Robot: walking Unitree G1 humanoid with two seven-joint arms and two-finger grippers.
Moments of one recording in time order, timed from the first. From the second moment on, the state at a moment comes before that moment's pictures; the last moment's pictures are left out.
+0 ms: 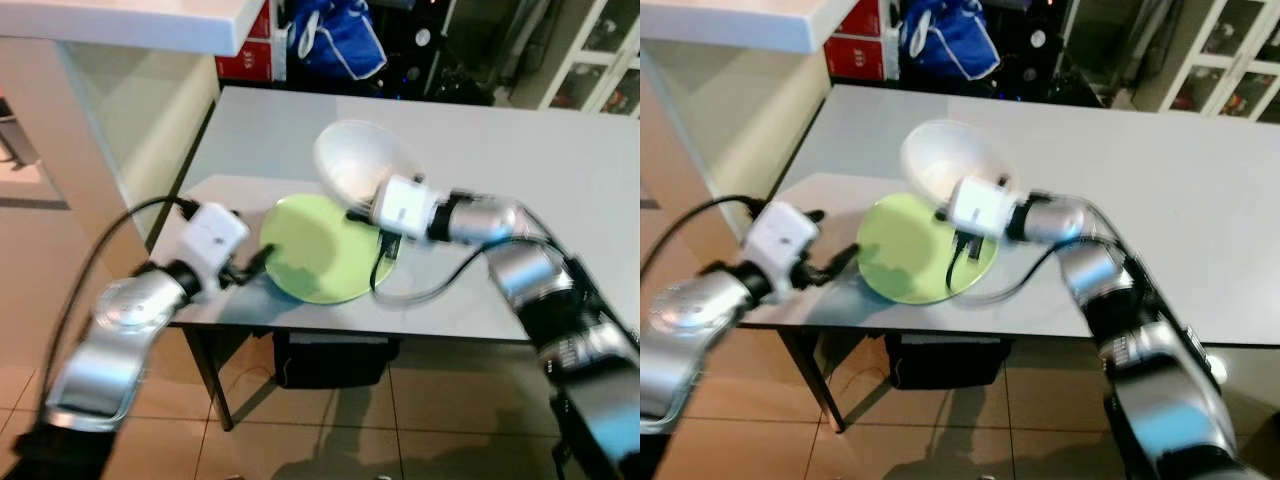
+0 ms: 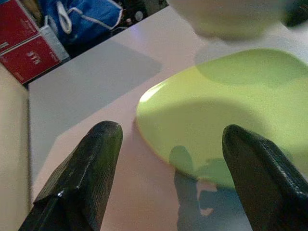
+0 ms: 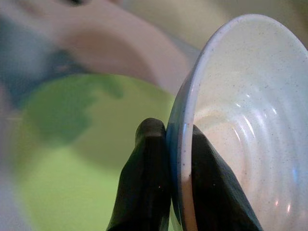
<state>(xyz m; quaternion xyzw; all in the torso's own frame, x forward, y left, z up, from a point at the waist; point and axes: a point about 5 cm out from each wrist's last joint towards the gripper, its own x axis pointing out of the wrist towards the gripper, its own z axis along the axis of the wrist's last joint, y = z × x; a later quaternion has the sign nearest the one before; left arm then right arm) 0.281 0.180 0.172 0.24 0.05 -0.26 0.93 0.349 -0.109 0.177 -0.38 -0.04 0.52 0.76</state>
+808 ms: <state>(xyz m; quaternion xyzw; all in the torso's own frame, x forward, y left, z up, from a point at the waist) 0.263 0.176 0.170 0.23 0.07 -0.35 0.91 0.341 -0.072 0.142 -0.41 0.03 0.57 0.71</state>
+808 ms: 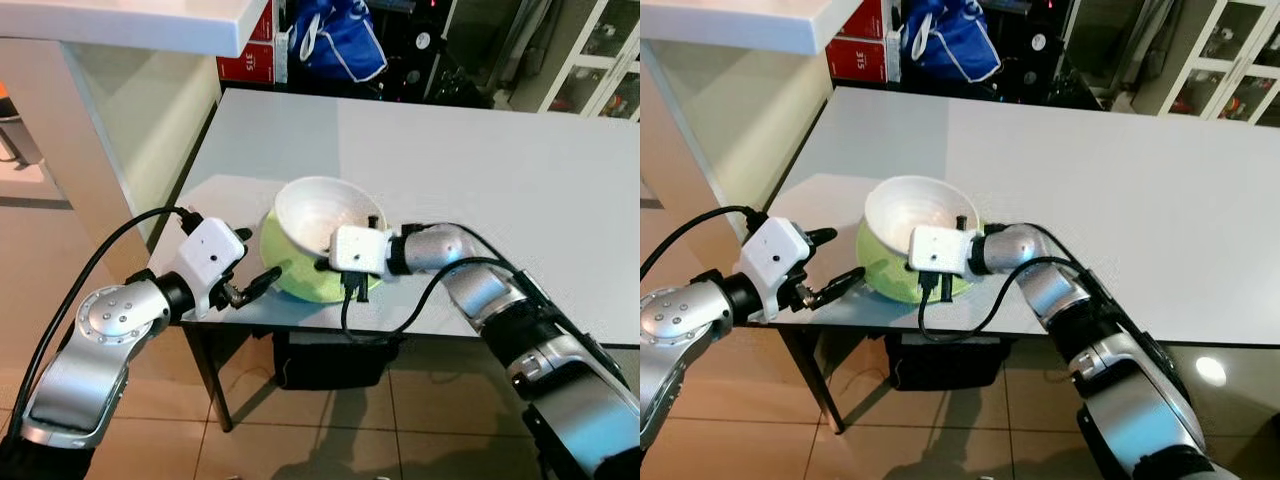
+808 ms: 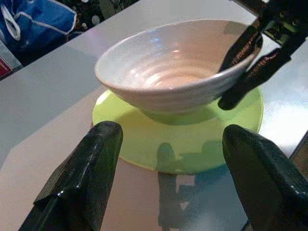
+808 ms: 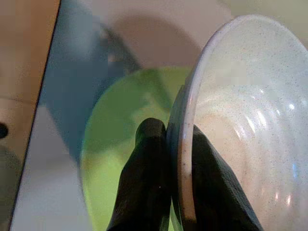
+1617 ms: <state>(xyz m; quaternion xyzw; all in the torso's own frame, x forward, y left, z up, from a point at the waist) 0.261 0.179 0.171 0.24 0.07 -0.35 0.90 0.361 -0.055 0.138 -0.45 0.03 0.52 0.73</state>
